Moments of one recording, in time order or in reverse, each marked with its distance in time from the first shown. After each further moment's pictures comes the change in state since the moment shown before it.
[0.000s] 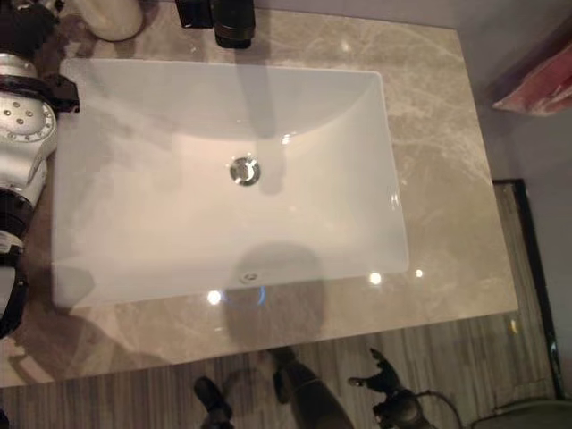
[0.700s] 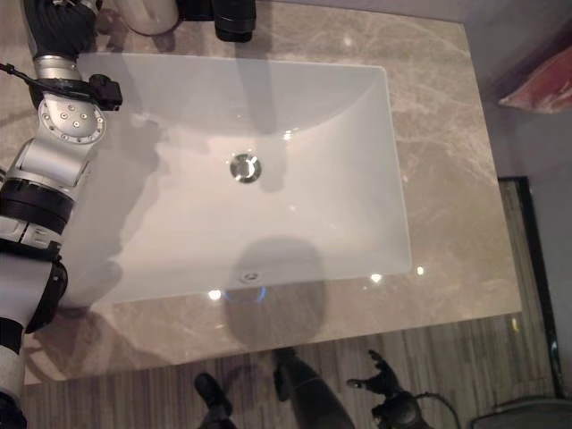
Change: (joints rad) left arm 0.019 -0.147 0.091 0.005 0.209 0.064 0.181; right arm 0.000 0.003 0.001 -0.008 -0.026 -0.011 -0.006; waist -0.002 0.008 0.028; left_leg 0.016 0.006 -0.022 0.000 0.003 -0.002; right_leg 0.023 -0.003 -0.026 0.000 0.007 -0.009
